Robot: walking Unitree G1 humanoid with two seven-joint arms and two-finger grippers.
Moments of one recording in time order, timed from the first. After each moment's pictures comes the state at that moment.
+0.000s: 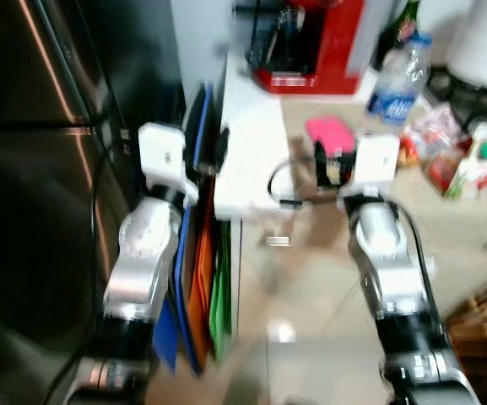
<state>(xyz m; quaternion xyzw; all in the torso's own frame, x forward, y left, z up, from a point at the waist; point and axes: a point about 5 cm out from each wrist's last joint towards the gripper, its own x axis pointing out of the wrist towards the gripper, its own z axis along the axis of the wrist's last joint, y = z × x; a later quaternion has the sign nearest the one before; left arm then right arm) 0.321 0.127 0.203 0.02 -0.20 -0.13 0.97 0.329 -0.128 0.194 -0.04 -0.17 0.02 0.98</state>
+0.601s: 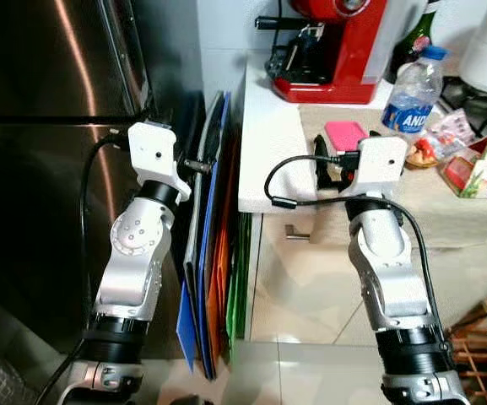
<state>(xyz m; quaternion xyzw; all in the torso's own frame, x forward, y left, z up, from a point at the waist) 0.320 0.129 0.198 0.02 -0.19 -0.13 0.97 0.322 -0.132 0.186 -0.04 -0.14 0.02 0.99</state>
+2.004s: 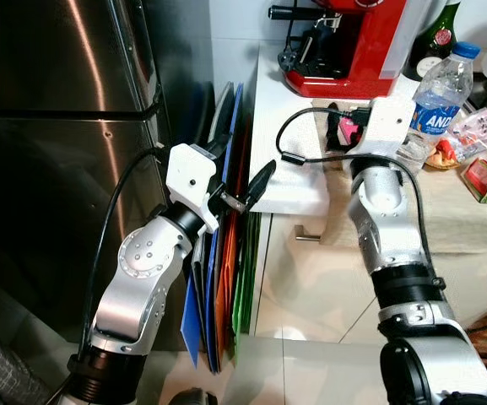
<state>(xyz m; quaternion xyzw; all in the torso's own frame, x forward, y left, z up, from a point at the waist) 0.281 0.094 0.195 0.02 -0.15 -0.31 0.94 0.374 -0.152 0.194 -0.02 -0.11 -0.05 0.99</state>
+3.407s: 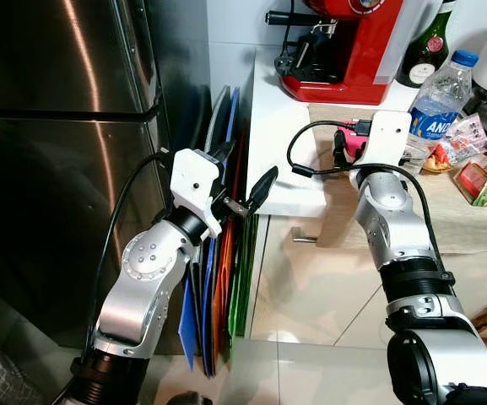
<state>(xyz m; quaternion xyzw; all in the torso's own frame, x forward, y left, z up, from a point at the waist) 0.281 0.090 0.190 0.01 -0.13 -0.32 0.94 0.379 -0.162 0.172 -0.01 0.02 -0.06 1.00</state>
